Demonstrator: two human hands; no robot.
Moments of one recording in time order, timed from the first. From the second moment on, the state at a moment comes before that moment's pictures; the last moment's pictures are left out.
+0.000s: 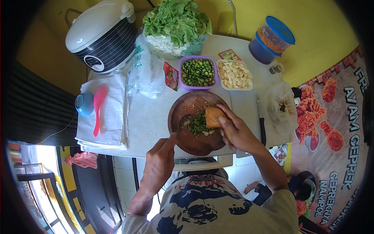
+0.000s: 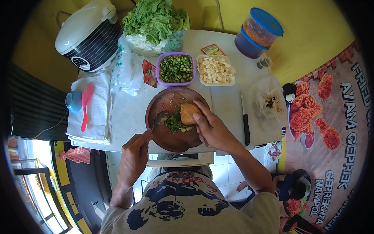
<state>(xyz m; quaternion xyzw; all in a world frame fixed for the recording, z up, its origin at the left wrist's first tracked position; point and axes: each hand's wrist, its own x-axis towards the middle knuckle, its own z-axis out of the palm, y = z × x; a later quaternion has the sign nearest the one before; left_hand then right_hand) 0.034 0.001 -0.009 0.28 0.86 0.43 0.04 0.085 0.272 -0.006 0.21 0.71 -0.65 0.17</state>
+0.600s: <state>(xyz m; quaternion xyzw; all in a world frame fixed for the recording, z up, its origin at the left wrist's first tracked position) 0.025 -0.003 -0.008 0.26 0.87 0.43 0.03 0.080 0.269 0.000 -0.07 0.97 -0.24 -0.04</state>
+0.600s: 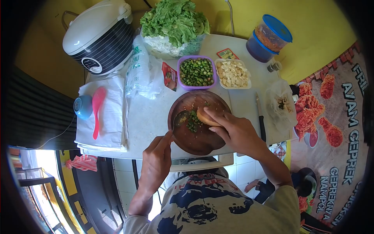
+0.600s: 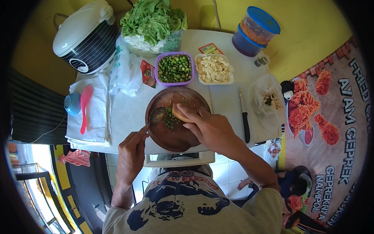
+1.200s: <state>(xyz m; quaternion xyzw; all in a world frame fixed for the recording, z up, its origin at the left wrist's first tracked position) 0.023 0.004 -0.001 0.37 0.83 0.42 0.09 0.122 0.266 -0.011 0.19 0.79 -0.58 0.06</state>
